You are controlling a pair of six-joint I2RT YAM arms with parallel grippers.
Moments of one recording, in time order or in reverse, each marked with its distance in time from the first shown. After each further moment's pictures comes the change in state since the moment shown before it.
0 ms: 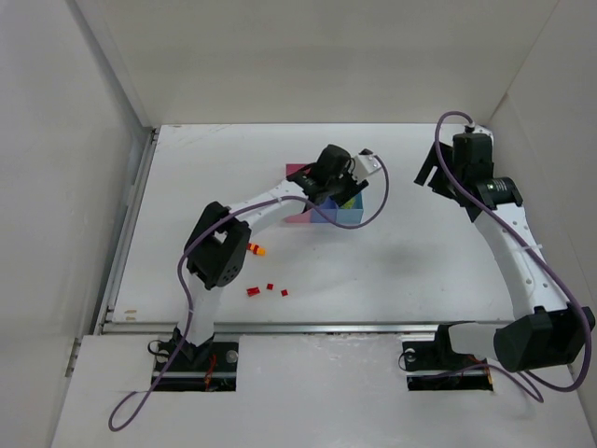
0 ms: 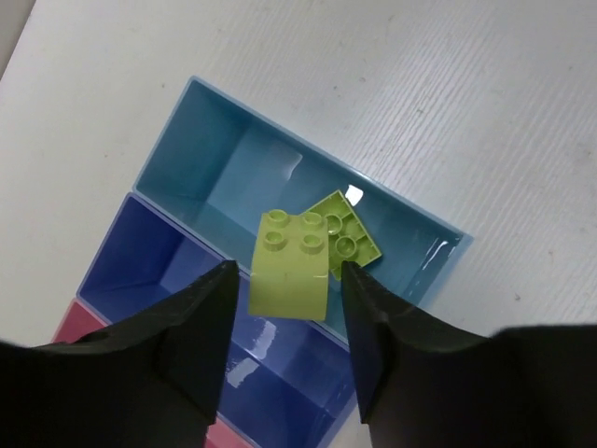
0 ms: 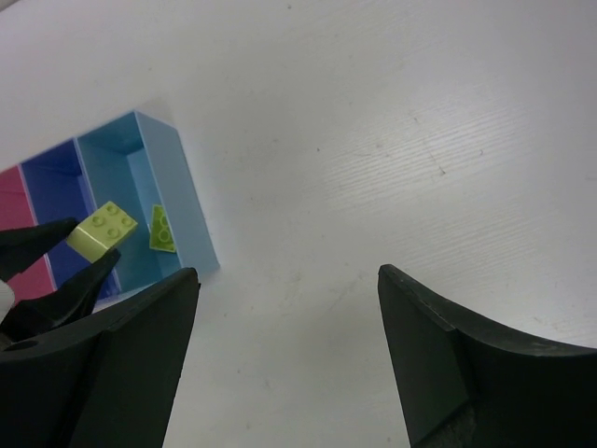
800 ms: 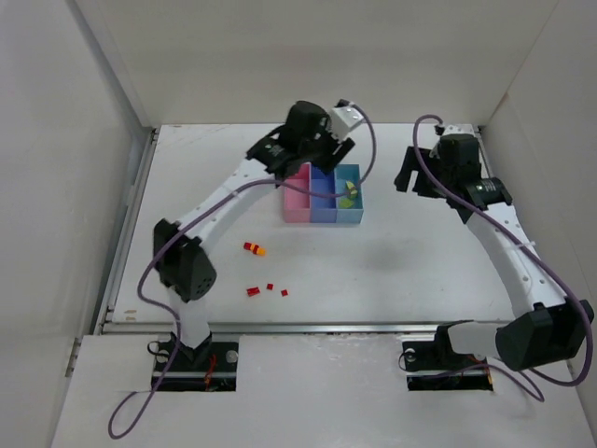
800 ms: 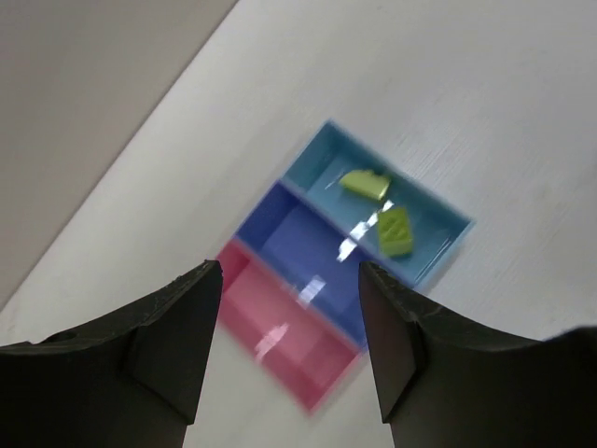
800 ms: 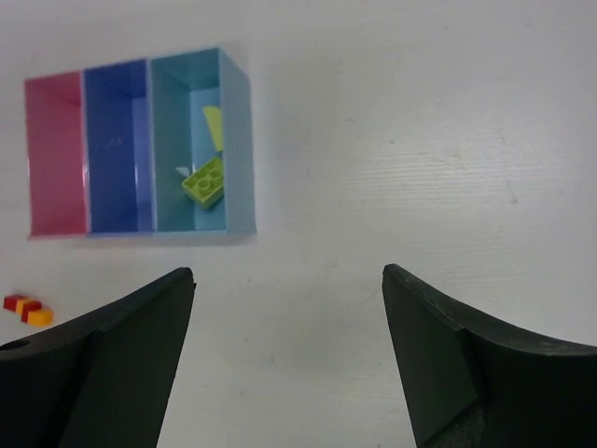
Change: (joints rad) left arm 0.044 -0.122 0.287 -0.303 -0.001 -0.103; right arm 0.041 0.014 -0.006 0.036 -0.177 -0.132
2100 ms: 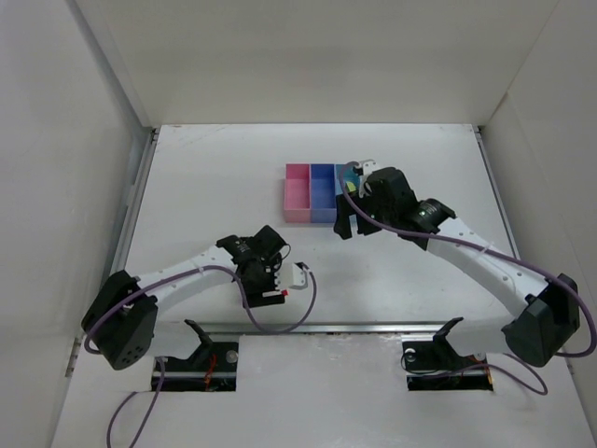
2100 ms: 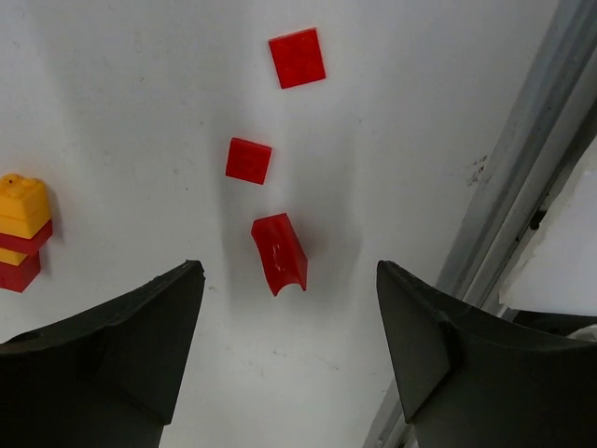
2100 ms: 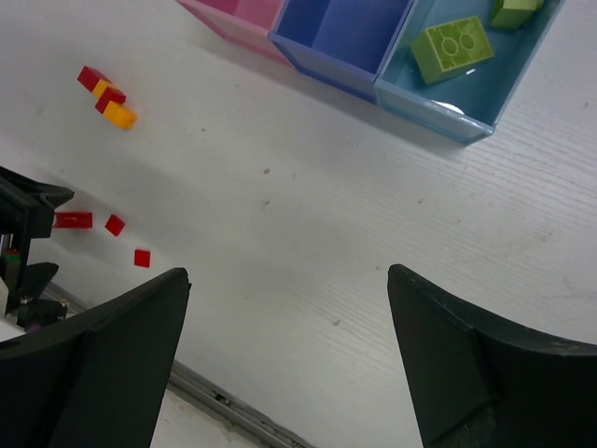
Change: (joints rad) left arm -0.059 -0.628 -1.185 -0.312 0.055 0.478; right arm 0.483 0.044 -0.161 0.108 -0.053 -0.027
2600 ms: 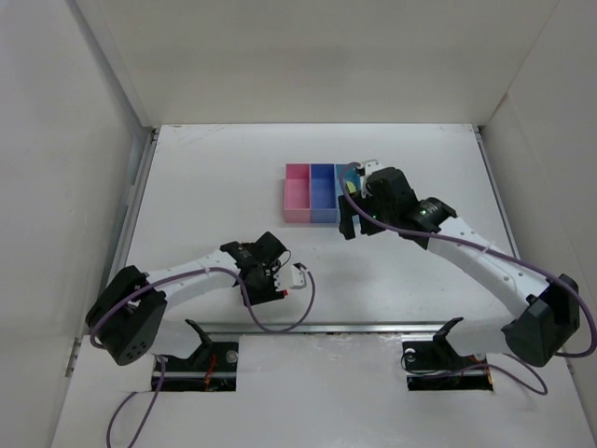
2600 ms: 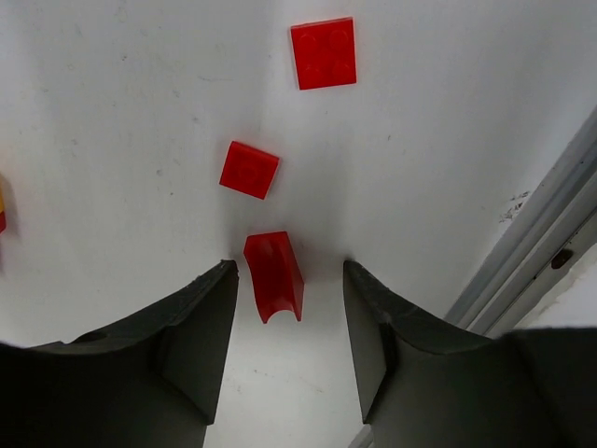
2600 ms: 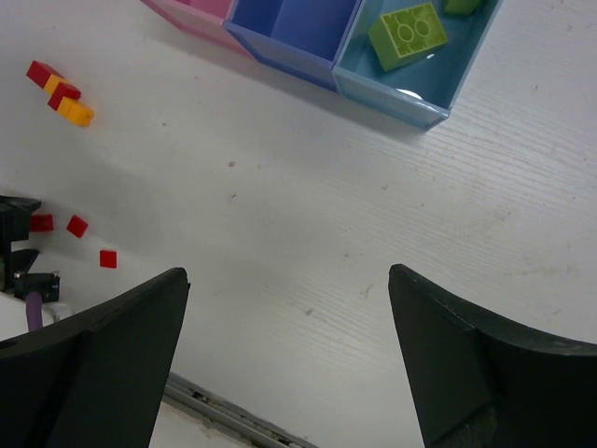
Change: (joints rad) left arm -0.005 0.042 -0.078 0.117 -0.068 -0.110; right arm 0.000 -0.005 0.012 -0.055 0.077 -0.018
